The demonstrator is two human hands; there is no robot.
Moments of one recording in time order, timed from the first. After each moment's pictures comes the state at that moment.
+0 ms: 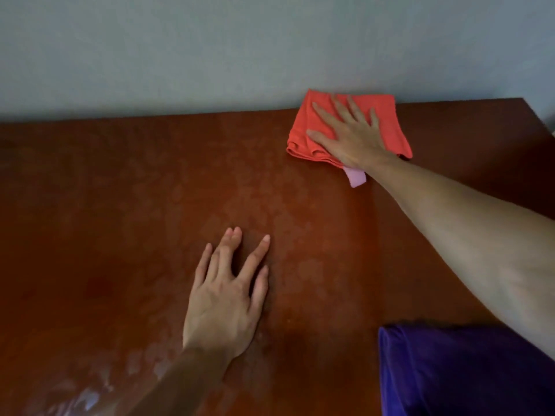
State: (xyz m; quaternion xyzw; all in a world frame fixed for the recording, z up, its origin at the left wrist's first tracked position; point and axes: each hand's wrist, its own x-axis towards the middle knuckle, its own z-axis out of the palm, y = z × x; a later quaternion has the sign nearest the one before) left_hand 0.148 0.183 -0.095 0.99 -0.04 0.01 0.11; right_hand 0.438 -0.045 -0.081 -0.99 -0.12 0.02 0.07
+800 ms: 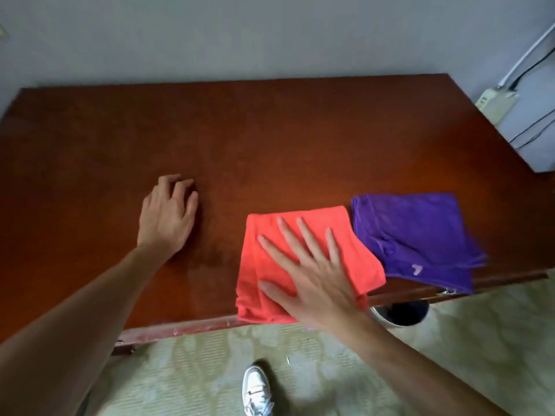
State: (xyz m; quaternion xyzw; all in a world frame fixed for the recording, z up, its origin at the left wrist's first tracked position) left_hand 0.067 0.300 -0.084 0.98 0.03 0.09 0.17; right_hand -0.024 0.020 -0.097 -0.97 -0.23 -0.01 0.09
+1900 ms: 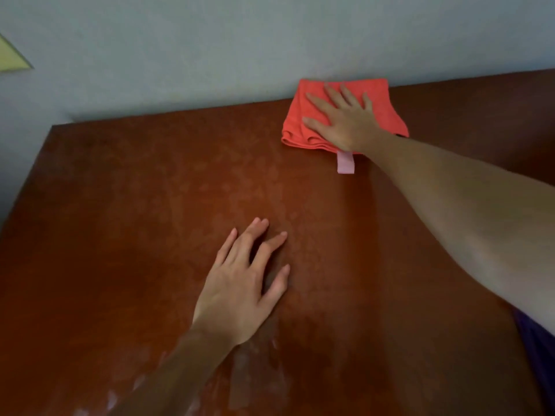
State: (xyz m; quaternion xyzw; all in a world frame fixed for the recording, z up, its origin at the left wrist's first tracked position) left_hand 0.122 0.343 -0.096 0.98 -0.15 0.02 0.15; right_hand 0.415 0.118 -0.088 -0.99 -0.13 0.00 0.08
